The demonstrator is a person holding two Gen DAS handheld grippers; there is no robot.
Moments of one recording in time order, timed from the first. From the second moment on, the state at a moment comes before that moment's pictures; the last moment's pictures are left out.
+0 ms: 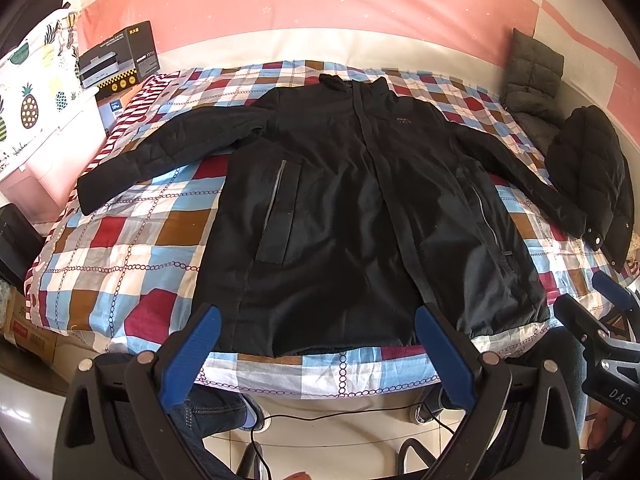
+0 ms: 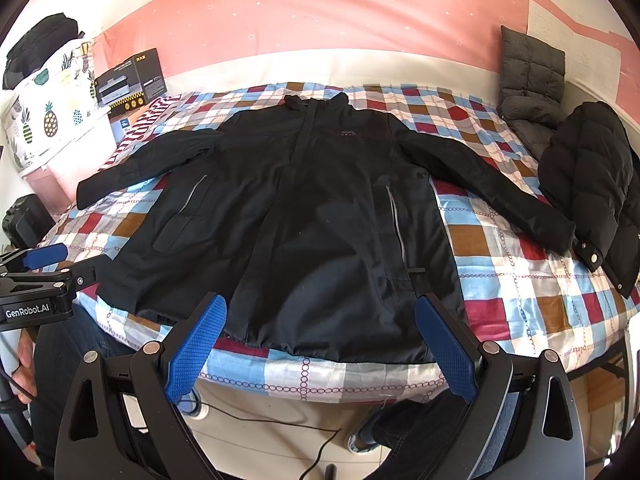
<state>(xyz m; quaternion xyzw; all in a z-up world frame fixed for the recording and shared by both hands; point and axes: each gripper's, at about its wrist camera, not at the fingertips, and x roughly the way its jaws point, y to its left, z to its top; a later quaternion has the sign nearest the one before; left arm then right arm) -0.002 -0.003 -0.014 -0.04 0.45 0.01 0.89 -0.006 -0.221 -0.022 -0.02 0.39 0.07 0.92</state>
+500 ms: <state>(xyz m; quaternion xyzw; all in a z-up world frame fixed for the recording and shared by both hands) 0.000 -0.002 -0.015 -0.04 0.45 0.01 0.89 -0.006 -0.220 -0.021 -0.02 0.39 0.07 0.92</state>
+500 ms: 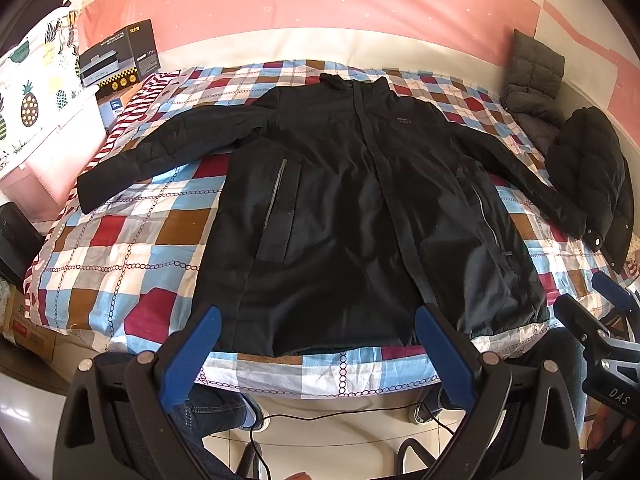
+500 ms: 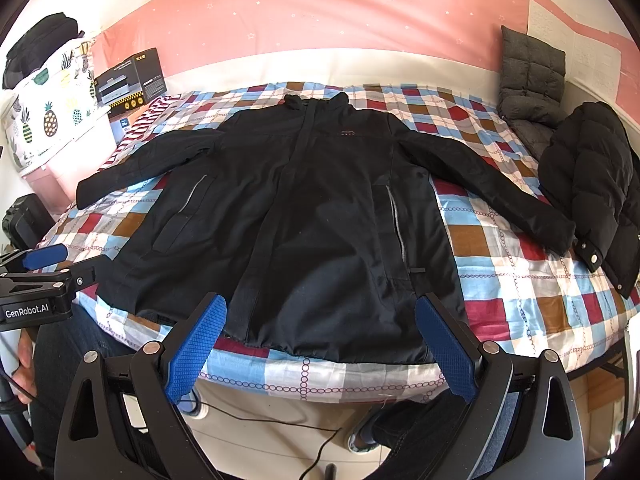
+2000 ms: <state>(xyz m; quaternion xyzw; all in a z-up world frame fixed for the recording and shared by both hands) 0.024 0.017 -0.036 -0.06 0.48 0.01 0.88 0.013 -0.207 -0.028 -0.02 0.39 0.09 0.91</state>
